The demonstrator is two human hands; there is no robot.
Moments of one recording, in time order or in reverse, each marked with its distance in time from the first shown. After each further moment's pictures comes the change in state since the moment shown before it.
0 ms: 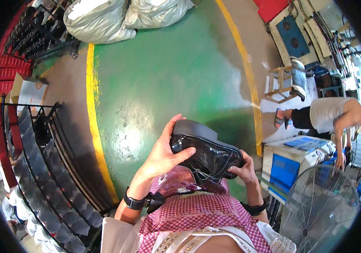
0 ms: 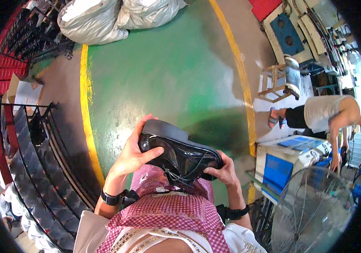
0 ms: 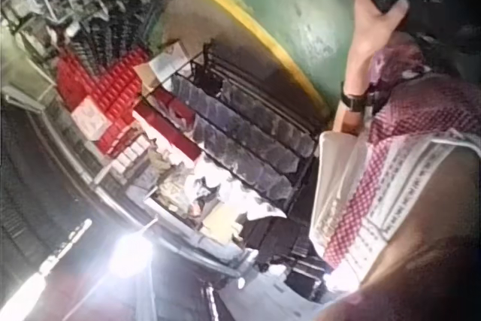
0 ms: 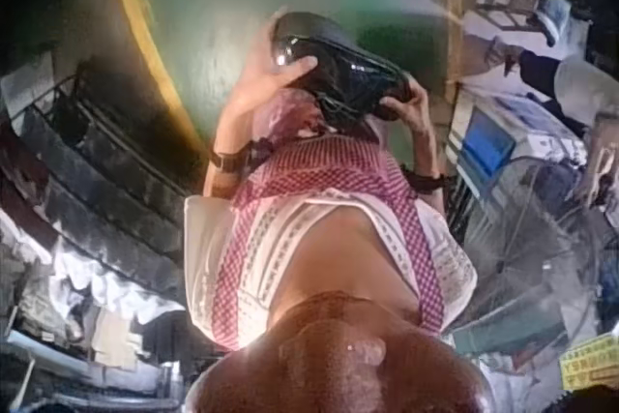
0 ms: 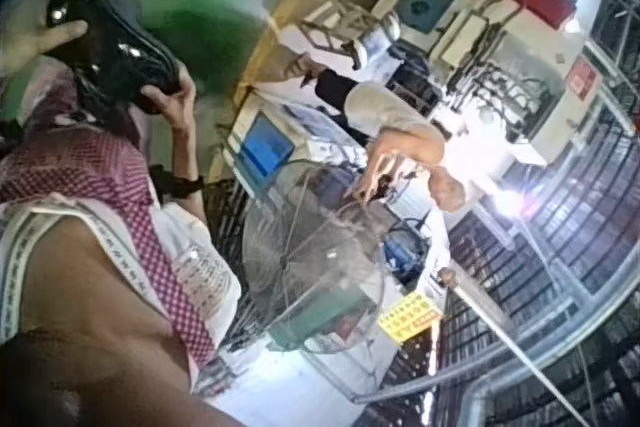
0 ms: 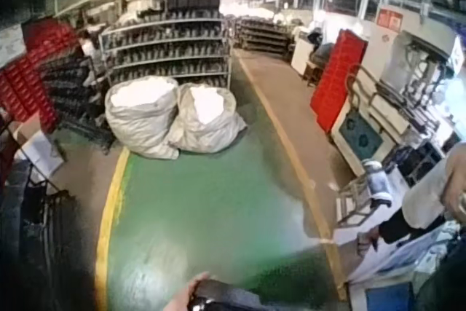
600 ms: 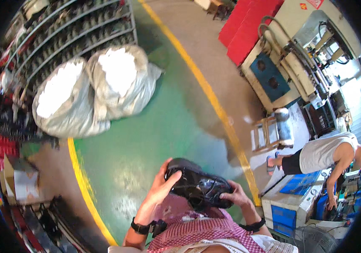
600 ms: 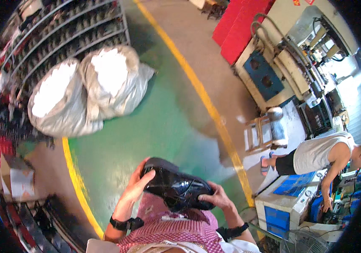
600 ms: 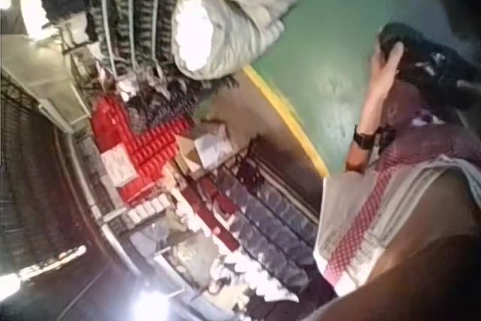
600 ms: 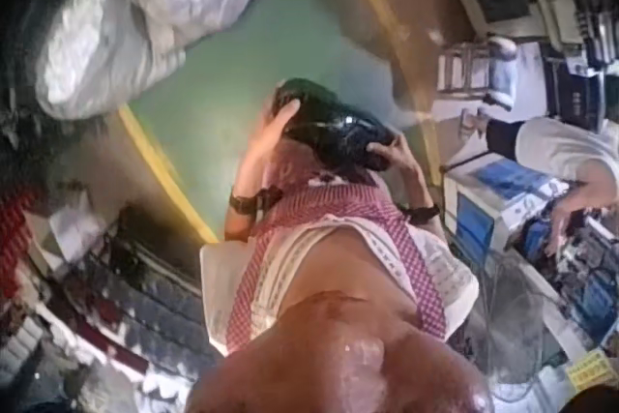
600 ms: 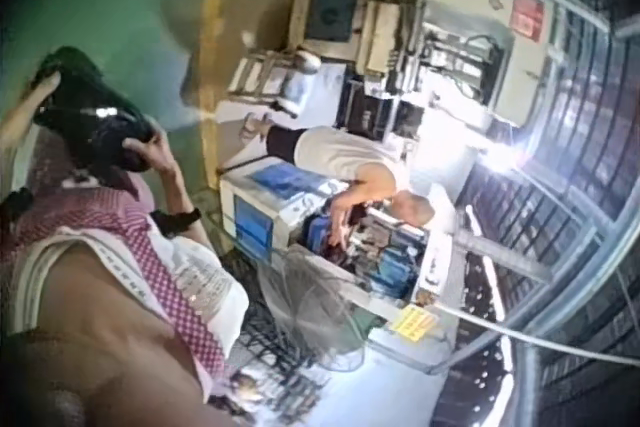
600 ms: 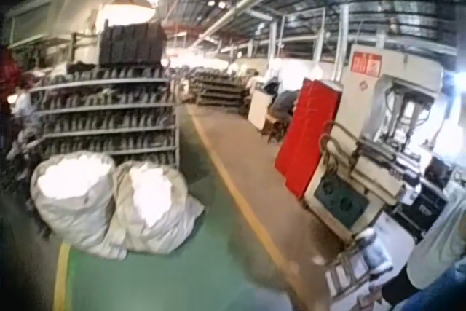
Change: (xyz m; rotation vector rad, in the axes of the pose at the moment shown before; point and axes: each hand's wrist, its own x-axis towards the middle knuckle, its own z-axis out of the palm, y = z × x) left_hand 0.465 0.119 -0.066 -0.163 -0.071 -0.170; right_hand 0.385 -0.185 -0.100 0.045 0.117 0.120
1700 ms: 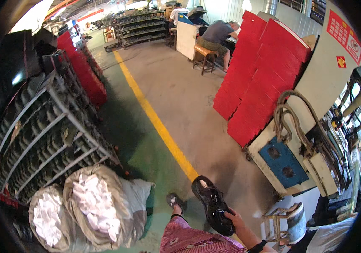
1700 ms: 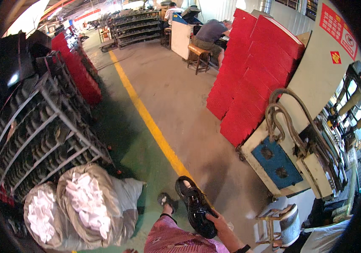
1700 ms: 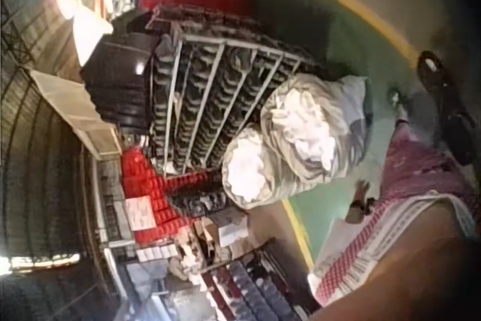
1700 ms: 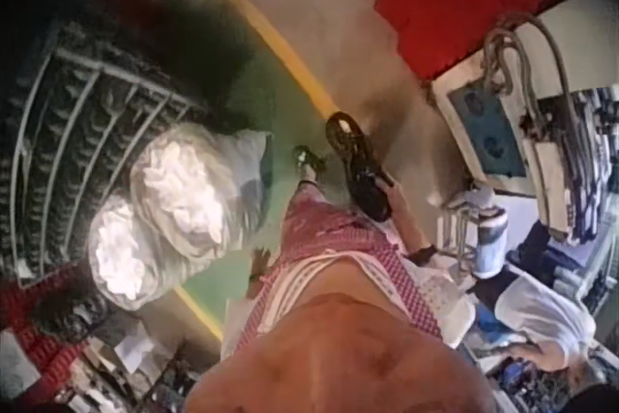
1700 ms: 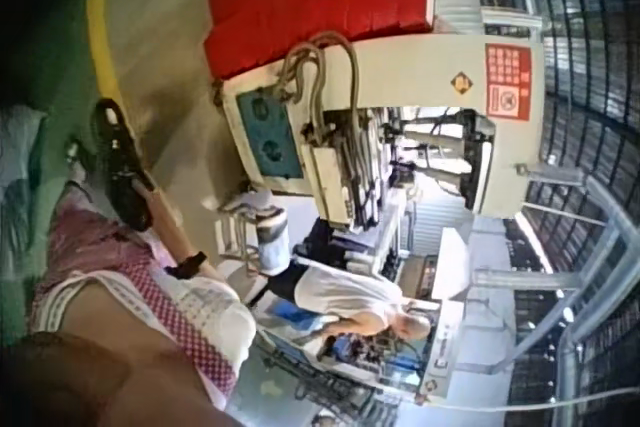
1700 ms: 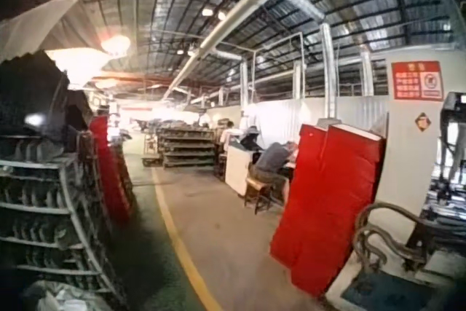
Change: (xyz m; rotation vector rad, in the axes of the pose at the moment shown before) left_hand 0.710 0.052 -0.180 -0.676 0.712 -0.483; right_hand 0.693 -0.414 -0.312 0.594 0.315 -0.002
